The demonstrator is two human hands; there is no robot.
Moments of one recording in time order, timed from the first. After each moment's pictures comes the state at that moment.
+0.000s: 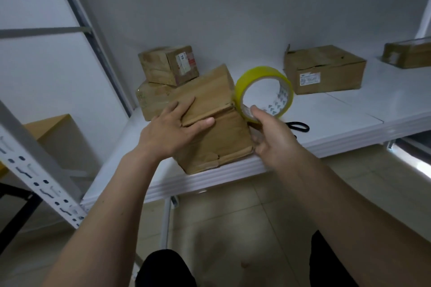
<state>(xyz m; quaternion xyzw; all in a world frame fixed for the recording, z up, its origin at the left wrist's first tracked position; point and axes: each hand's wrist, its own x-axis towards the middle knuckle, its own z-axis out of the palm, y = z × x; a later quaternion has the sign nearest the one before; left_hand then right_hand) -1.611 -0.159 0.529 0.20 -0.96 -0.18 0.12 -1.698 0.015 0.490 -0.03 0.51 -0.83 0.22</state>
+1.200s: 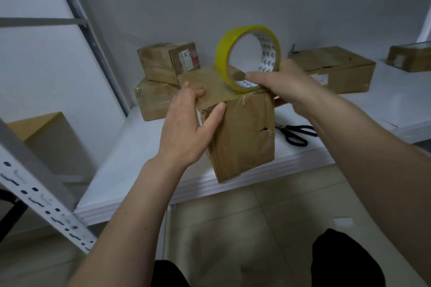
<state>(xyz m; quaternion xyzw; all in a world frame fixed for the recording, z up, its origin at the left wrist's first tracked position) -1.632 -0.151 0.512 0.04 -0.89 -0.27 0.36 -1.741 0.017 0.571 -0.22 0.79 -0.58 0.03</state>
